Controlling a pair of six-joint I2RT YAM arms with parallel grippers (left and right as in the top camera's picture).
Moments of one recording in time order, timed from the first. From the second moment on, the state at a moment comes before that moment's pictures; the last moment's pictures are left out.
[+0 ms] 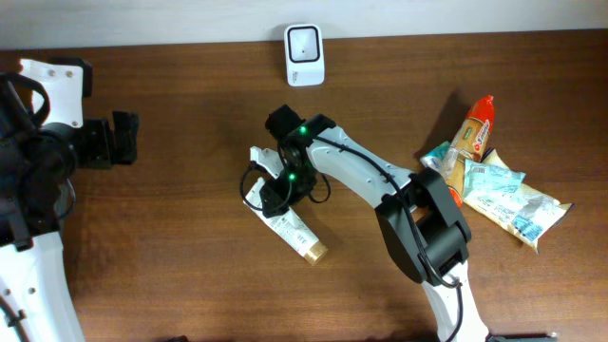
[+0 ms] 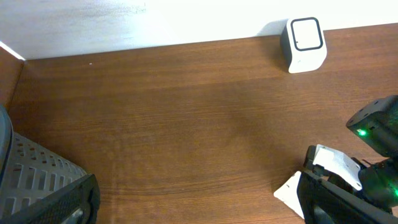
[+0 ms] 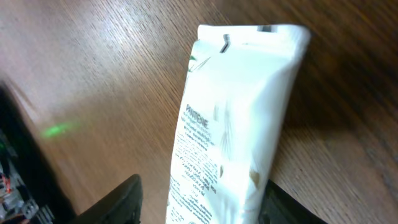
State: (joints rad) left arm 0.29 1.33 1.73 -1.12 0.26 0.27; right arm 0.64 2.24 1.76 -1.01 -0.54 -0.16
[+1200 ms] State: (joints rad) left arm 0.29 1.33 1.73 -1.12 0.26 0.27; right arm 0.47 2.21 1.72 -0.99 -0.46 -0.01
